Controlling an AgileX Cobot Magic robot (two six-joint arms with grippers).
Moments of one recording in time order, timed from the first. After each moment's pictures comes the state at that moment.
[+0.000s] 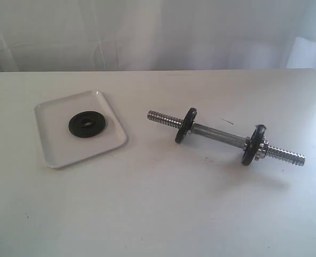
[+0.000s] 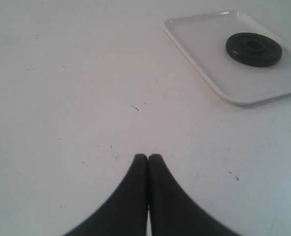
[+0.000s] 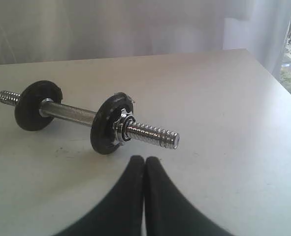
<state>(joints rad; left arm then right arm) 0.02 0.00 0.02 -0.03 0.43 -0.05 0.06 0.00 0.00 0.00 0.30 0.12</state>
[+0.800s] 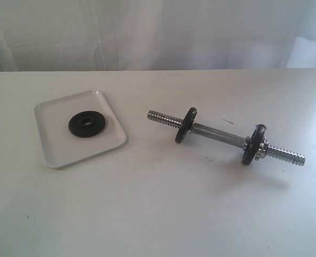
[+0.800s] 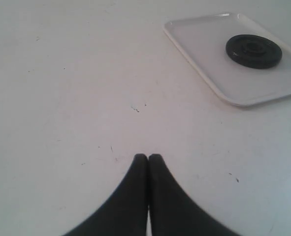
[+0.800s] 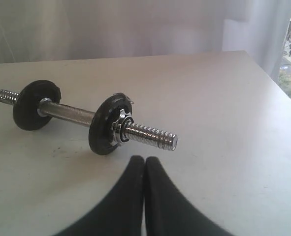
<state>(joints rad) 0.02 0.00 0.02 -0.03 0.43 -0.05 0.06 0.00 0.00 -0.01 0.29 0.11</state>
